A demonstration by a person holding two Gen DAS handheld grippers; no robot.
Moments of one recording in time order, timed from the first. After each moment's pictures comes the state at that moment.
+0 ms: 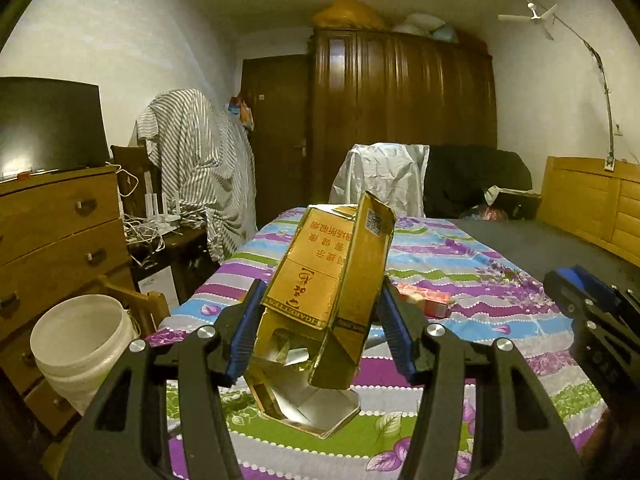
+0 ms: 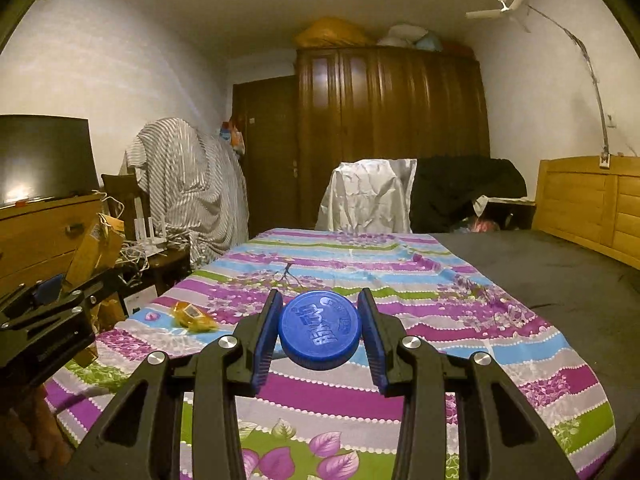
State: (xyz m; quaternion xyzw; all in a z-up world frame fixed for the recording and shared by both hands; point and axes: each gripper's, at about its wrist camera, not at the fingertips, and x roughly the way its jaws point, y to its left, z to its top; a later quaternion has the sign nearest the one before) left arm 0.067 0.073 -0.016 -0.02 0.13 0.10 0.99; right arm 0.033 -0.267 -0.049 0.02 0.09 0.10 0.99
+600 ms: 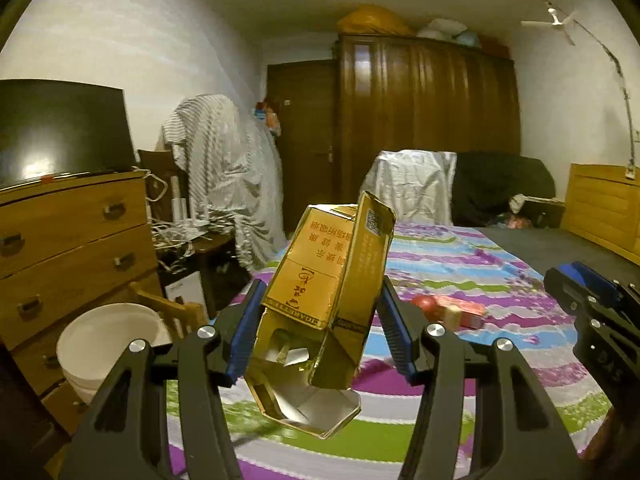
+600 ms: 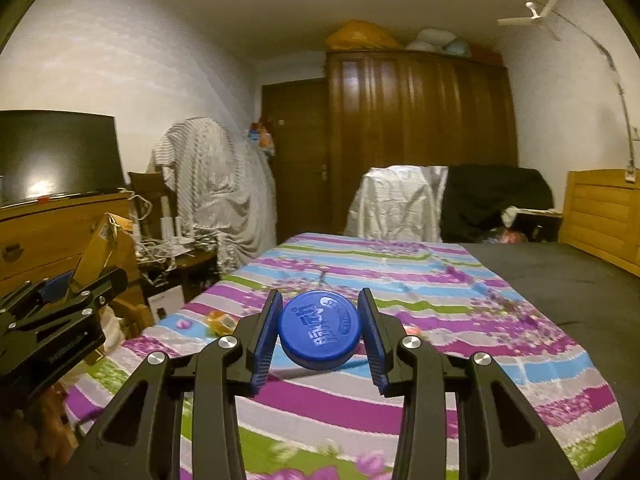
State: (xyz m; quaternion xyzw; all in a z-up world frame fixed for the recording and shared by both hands) left arm 0.050 0.103 0.004 -0.02 0.12 0.15 0.98; right arm 0.046 -0.216 -0.025 0.01 0.08 0.16 0.98
